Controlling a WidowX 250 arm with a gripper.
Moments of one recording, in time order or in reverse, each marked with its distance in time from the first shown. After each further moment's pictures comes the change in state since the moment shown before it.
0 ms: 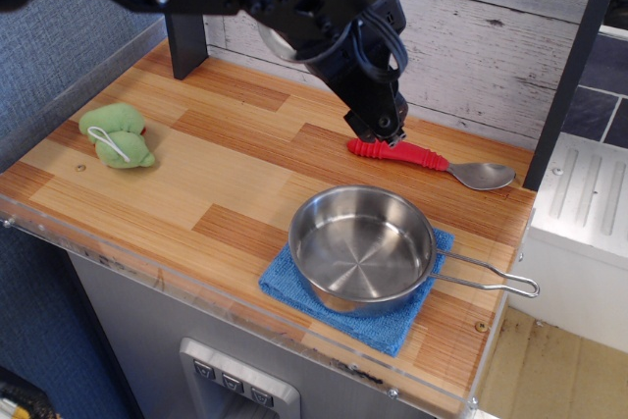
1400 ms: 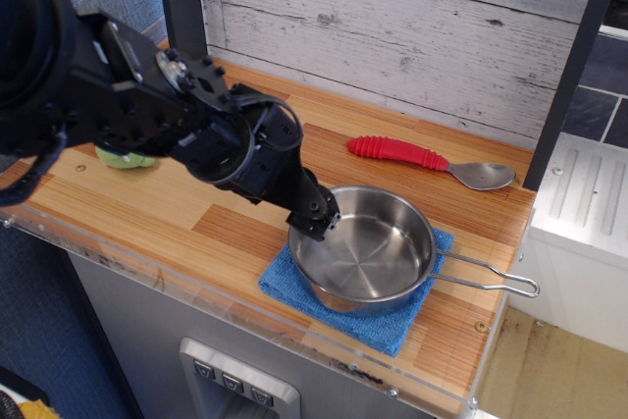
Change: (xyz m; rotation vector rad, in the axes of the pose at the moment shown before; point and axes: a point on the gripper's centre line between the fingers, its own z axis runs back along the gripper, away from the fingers) arm -0.093 -0.013 -0.051 -0.149 0.125 0.448
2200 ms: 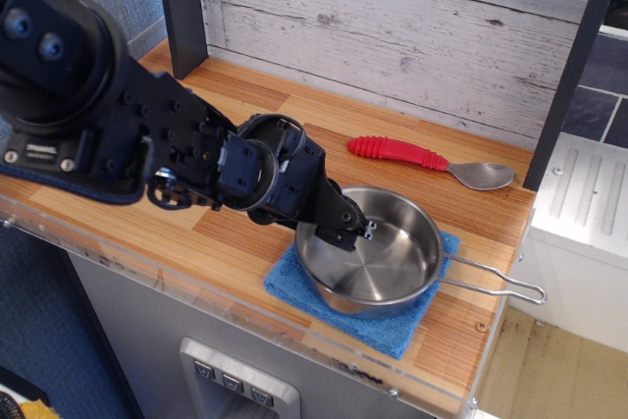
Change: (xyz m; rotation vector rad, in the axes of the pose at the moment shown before) arm -0.003 -0.024 -0.021 -0.117 -0.034 0.161
